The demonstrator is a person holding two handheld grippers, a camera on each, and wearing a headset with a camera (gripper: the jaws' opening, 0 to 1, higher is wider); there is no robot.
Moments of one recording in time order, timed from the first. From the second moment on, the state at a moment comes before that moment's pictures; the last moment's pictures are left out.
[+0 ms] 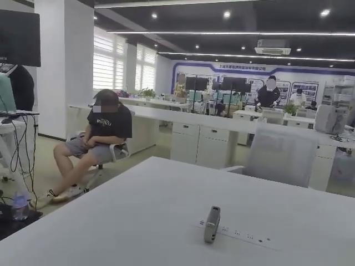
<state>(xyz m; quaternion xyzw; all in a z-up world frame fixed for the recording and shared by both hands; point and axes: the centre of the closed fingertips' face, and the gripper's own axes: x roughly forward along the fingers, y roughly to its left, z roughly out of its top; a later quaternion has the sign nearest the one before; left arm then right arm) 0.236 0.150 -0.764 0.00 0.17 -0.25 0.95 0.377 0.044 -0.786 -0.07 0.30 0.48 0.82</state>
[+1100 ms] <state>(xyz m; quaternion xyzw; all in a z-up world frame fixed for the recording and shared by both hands) 0.236 0.148 -0.768 0.00 0.18 -0.26 0.95 0.377 0.045 -0.786 -0.03 0.24 0.46 0.85</state>
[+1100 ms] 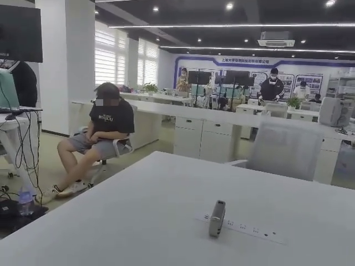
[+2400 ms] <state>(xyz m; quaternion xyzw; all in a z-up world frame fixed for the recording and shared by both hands) 0.231 0.146 -0.774 0.01 0.20 -0.26 0.94 0.308 0.057 -0.822 -0.12 0.22 0.50 0.83</state>
